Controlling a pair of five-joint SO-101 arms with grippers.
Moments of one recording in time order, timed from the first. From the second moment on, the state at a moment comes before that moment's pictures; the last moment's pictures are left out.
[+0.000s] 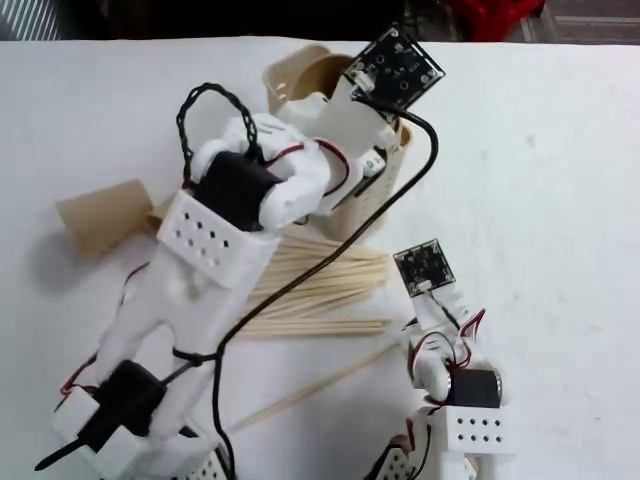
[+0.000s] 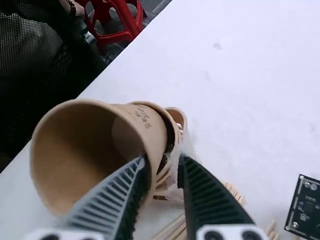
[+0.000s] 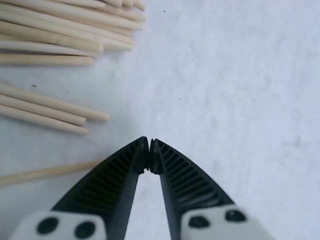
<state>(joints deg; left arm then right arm) 29.8 -4.7 -22.9 76.4 -17.0 -1.1 -82.2 88.5 58.0 25.0</state>
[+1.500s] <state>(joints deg) 26.7 3.7 -23.6 62.1 -17.0 -1.1 -82.2 89.1 56.9 25.0</state>
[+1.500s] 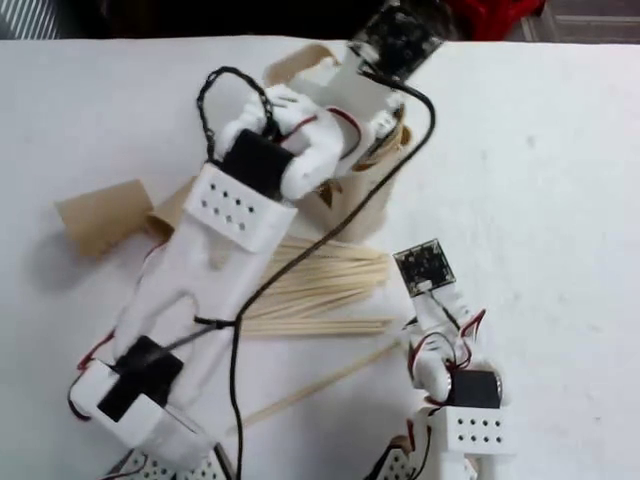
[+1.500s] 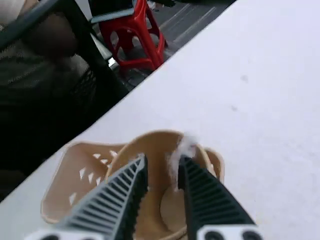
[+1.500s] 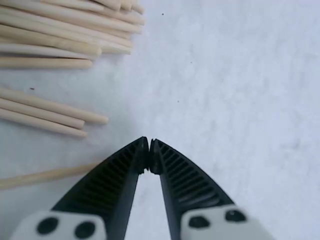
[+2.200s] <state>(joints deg) 26.0 2.8 -15.7 57.4 -16.9 -1.1 -82.2 89.1 56.9 25.0</state>
